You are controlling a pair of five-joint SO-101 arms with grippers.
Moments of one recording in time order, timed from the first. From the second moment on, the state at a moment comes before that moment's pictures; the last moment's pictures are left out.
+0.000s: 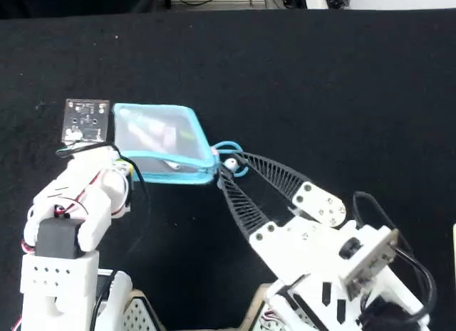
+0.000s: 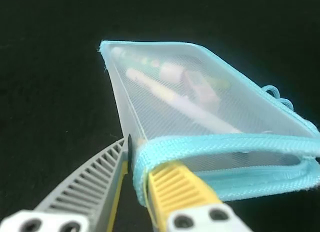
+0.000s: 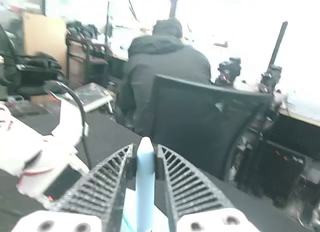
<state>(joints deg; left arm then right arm) -0.4 -68.2 48.2 68.9 -0.7 -39.2 -88.0 39.1 54.8 9.6</state>
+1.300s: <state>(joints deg) -1.9 -68.1 45.8 68.9 -0.7 -44.2 -89.0 79.9 31.8 20.6</state>
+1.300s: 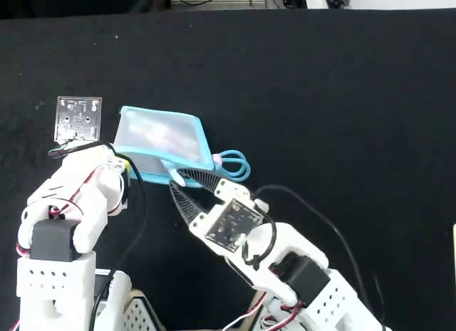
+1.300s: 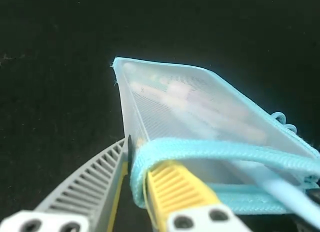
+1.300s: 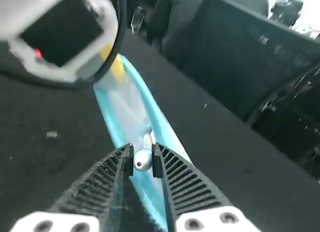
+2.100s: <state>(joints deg) -1.9 -68.1 45.8 68.9 -0.7 -29.3 -90.3 66.8 64.9 9.7</state>
